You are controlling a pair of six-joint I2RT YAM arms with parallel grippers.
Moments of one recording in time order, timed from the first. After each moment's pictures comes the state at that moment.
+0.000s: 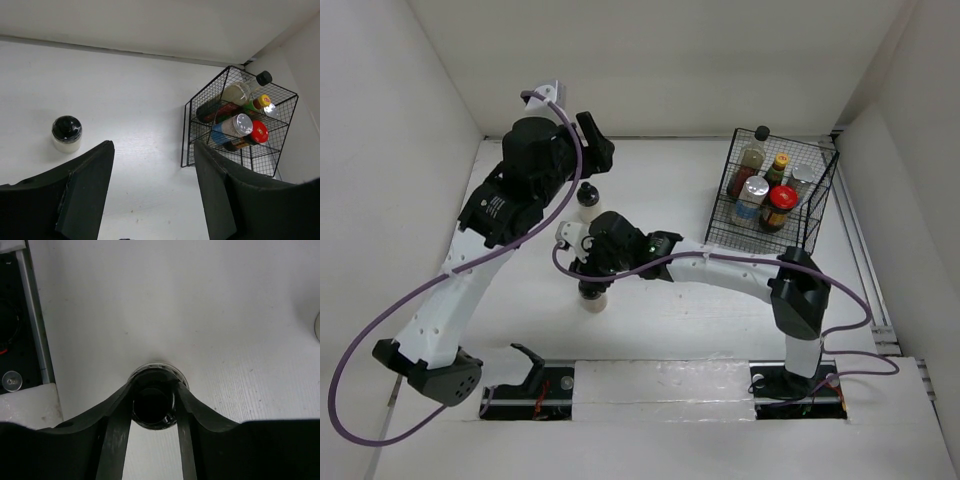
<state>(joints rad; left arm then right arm) -0.57 1.26 1.69 -0.67 -0.23 -0.49 1.10 1.88 1.54 -0.31 -0.21 -0.15</state>
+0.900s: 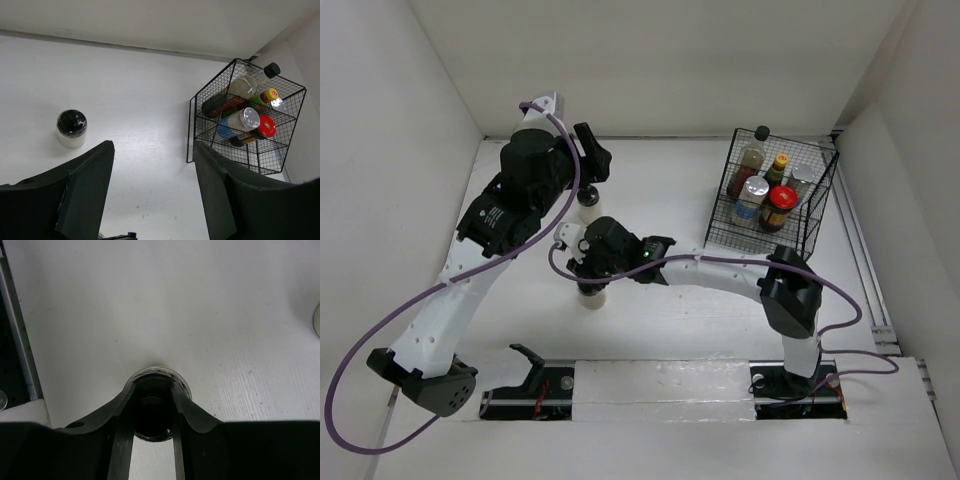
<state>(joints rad) -0.57 1.19 1.58 -0.64 -0.23 -0.48 1.11 1.92 1.53 -0.25 -0.14 -0.10</state>
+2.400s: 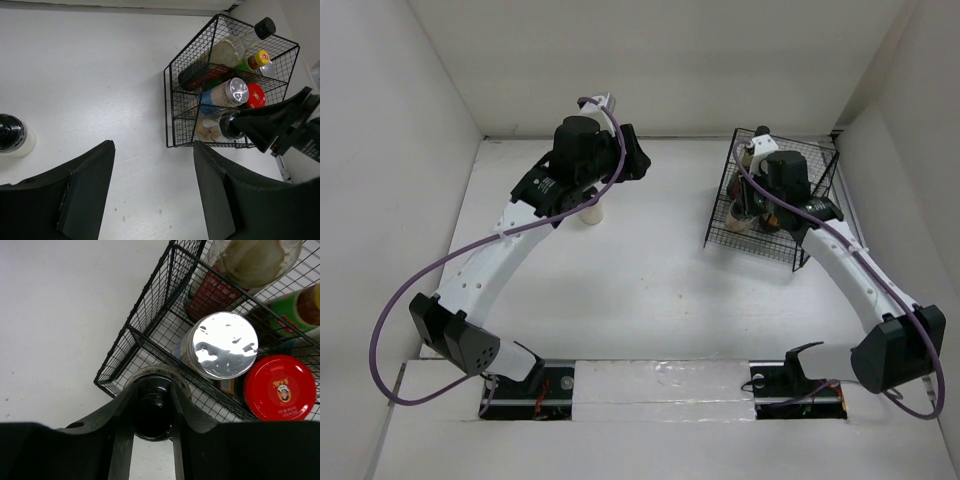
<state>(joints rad) -0.57 1.43 1.58 -0.51 0.00 -0.49 0.30 1.30 1.19 -0.46 0.00 -0.03</state>
